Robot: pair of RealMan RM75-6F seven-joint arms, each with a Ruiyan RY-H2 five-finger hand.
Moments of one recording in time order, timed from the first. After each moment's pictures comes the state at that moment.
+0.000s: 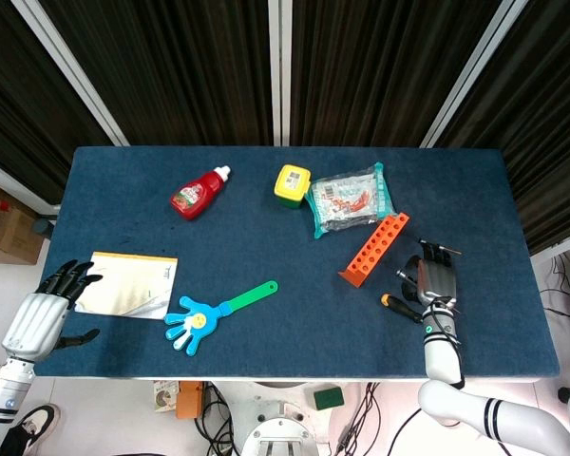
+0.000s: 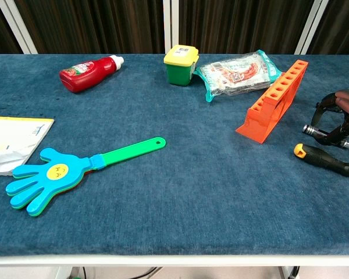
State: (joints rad) left arm -0.16 -1.08 0.03 -1.66 1.61 1.43 -0.04; right arm 0.55 -1.62 0.23 -1.58 -0.61 1.27 -0.62
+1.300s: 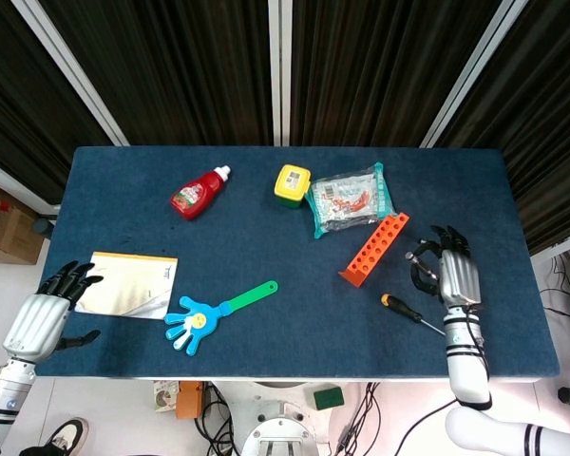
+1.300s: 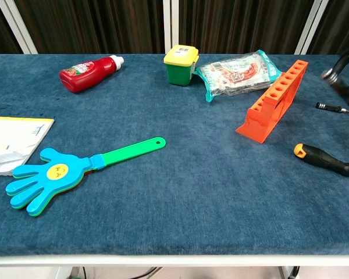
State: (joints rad) left arm -0.15 -1.07 0.03 -1.68 1.61 1.42 -0.01; right arm 0.40 -1.43 0.26 -1.85 -0.95 1.39 -0.29
